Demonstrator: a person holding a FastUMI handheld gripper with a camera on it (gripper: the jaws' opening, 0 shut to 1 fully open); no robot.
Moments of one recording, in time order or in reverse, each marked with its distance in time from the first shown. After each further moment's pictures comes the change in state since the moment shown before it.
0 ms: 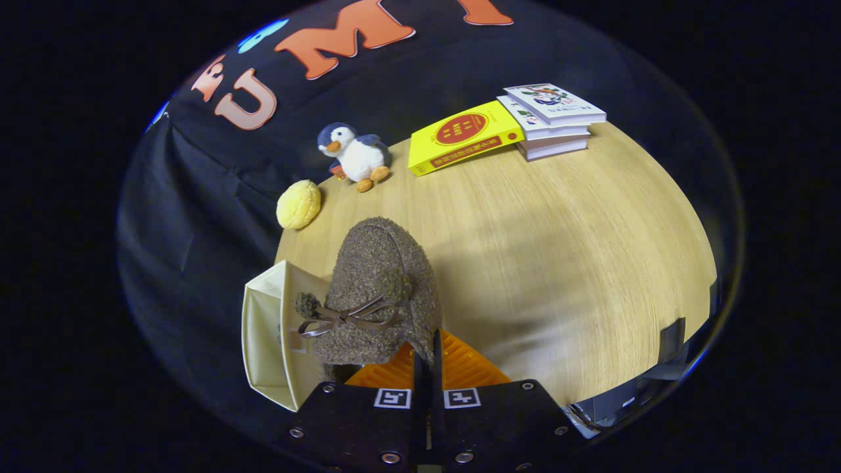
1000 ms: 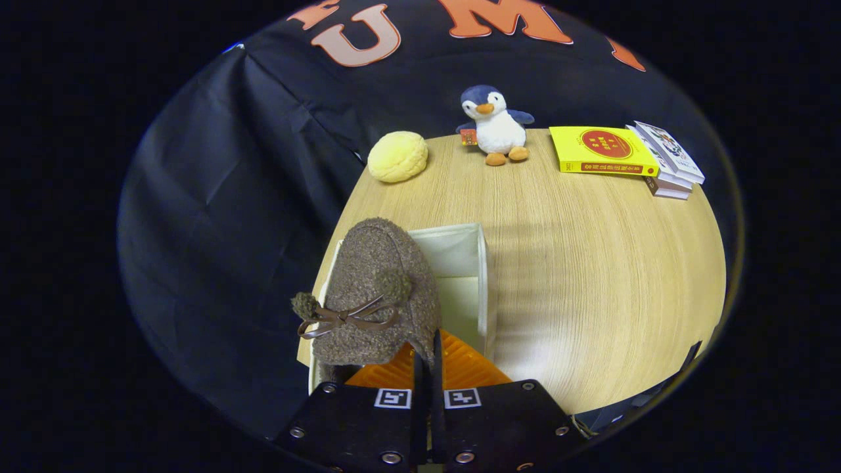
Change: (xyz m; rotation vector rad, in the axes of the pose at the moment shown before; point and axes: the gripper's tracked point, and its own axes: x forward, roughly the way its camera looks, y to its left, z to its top) arm 0.056 0.214 -0.049 -0.253 0.083 0.021
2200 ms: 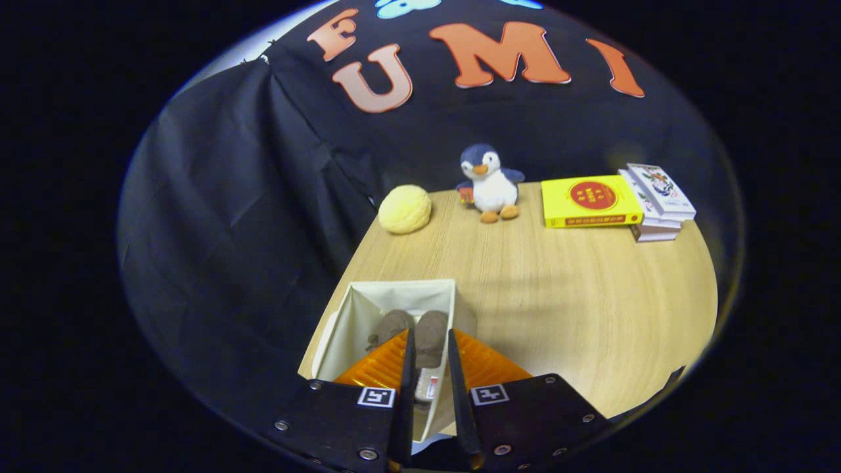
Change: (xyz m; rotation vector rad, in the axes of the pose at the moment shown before) arm -0.094 -0.050 0.066 -0.049 -0.316 0.081
